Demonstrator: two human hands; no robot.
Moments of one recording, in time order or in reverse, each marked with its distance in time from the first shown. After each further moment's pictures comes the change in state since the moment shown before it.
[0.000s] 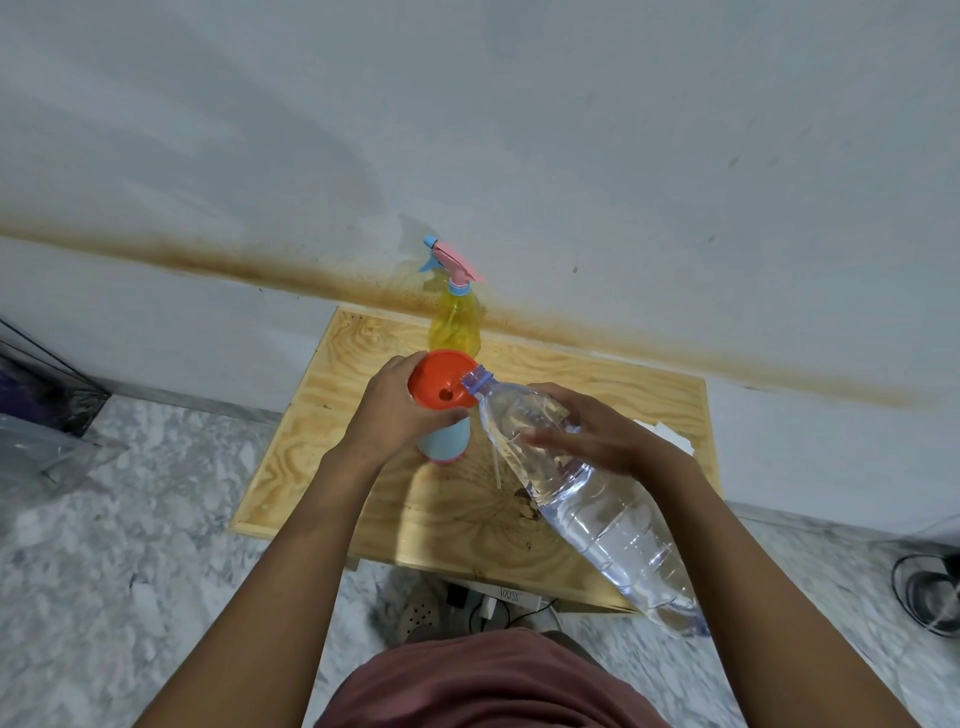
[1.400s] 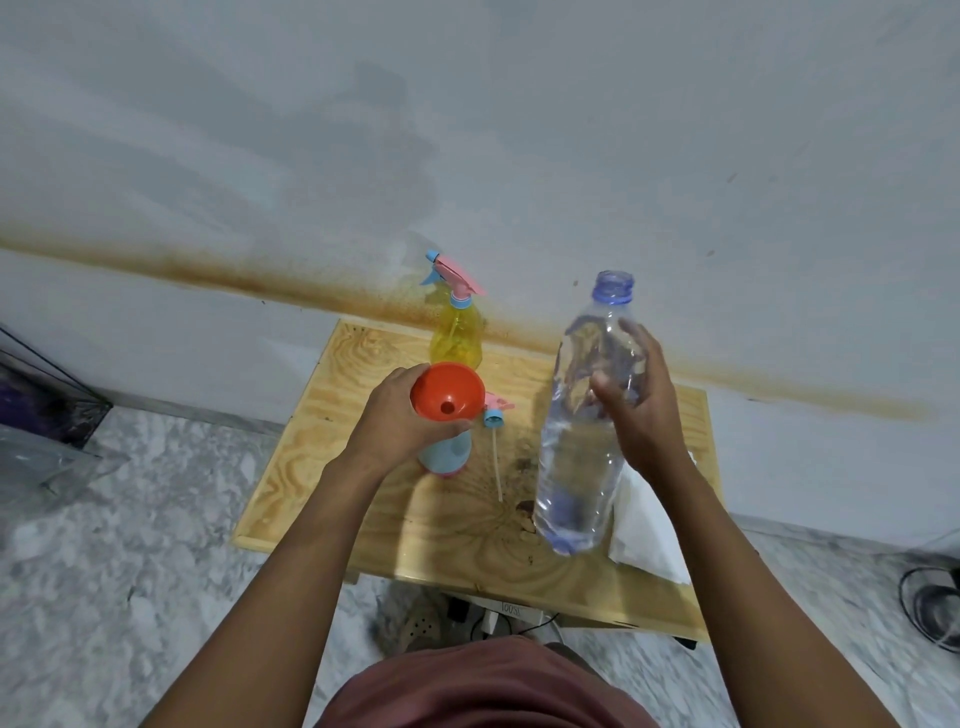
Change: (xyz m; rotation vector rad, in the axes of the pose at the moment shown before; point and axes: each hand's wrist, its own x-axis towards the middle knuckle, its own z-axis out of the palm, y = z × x) left_hand 0.002 0.003 -0.002 -0.003 -0.023 -0.020; right_hand -0.009 -0.004 -0.012 0.234 0.743 -0.261
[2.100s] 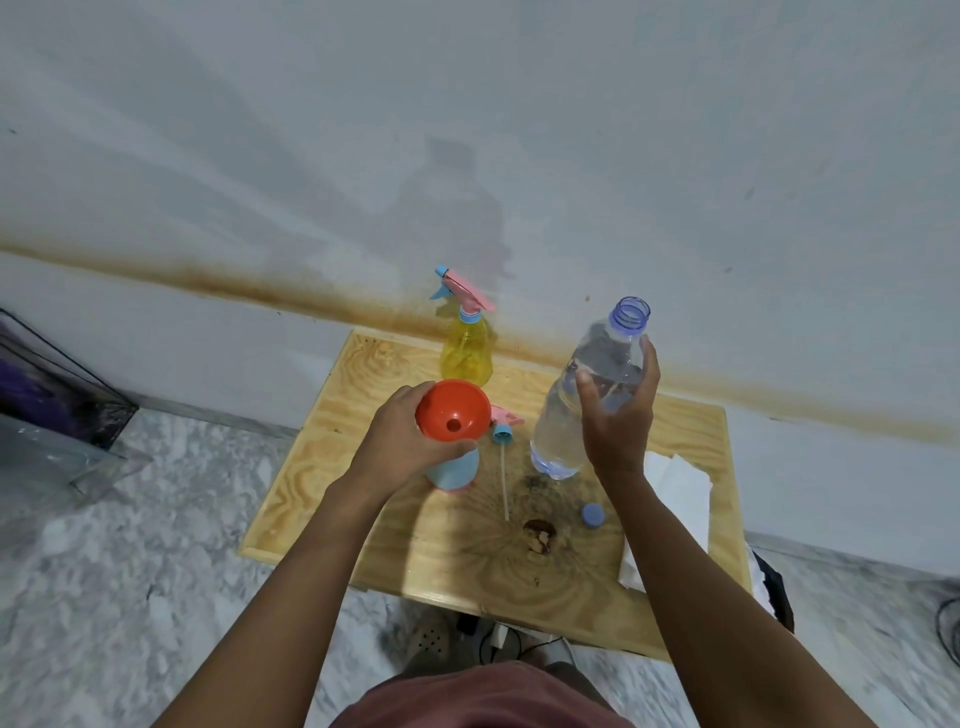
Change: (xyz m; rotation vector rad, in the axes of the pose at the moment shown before) left_hand 0.000 -0.002 0.001 -0.014 -0.002 0.000; right_hand 0.025 0.044 0.048 0.024 0.350 0.059
